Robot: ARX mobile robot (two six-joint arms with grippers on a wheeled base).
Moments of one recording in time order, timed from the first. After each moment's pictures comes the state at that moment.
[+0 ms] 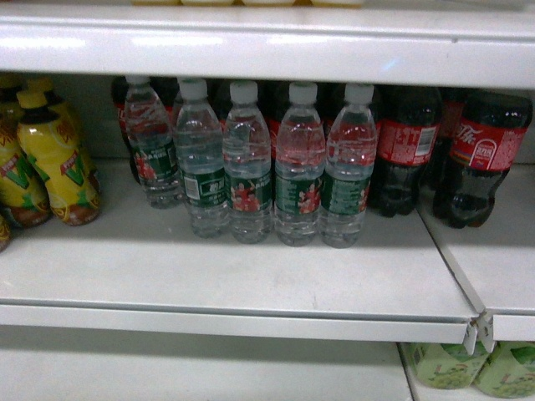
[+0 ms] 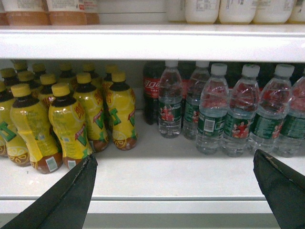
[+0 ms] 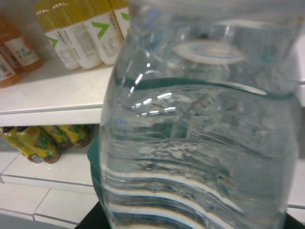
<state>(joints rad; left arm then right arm) 0.00 0.01 0.01 0.00 0.00 0.00 0.04 0.49 0.54 -0.18 -0.27 0.27</state>
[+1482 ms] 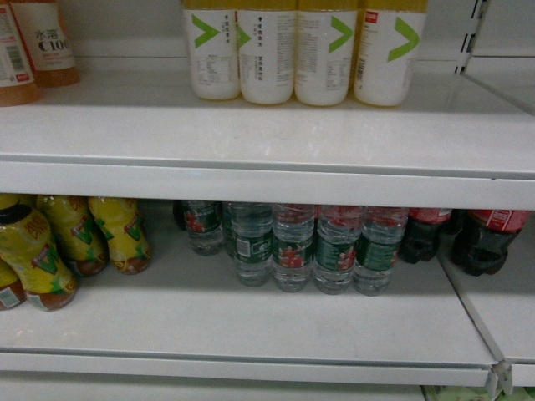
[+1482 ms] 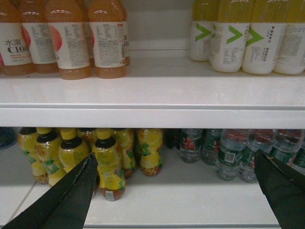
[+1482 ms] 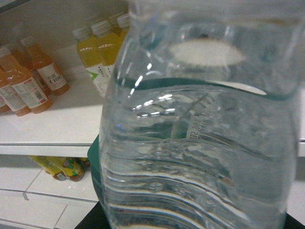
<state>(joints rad) 0.00 0.01 0.01 0.00 0.00 0.00 0.03 0.49 0.54 -0.18 -0.26 0.27</state>
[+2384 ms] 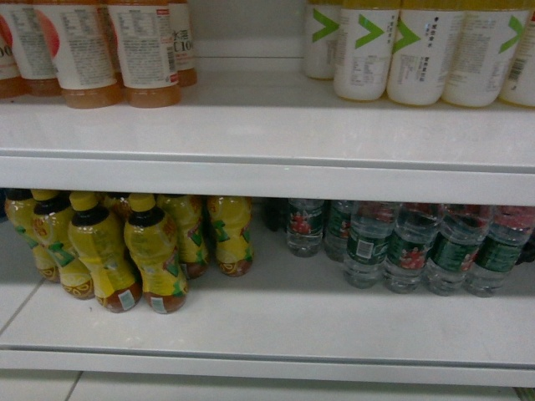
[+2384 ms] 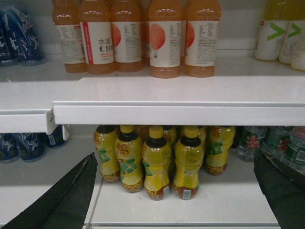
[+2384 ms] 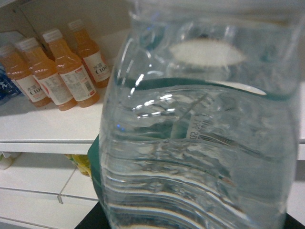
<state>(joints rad) 0.00 0.01 0.01 0.00 0.00 0.00 0.03 0.49 0.54 -0.19 -0.27 0.27</state>
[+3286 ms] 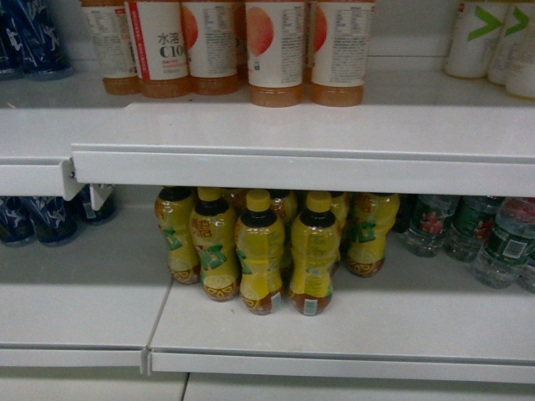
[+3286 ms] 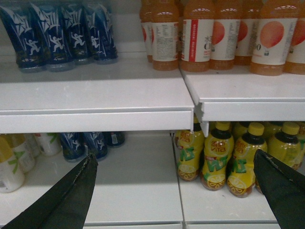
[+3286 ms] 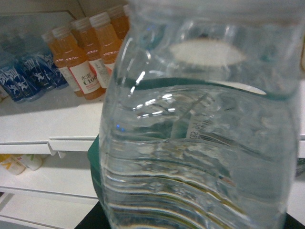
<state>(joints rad) 0.00 0.01 0.01 0.00 0.00 0.00 0.03 0.49 0.54 -0.18 -0.27 0.27</state>
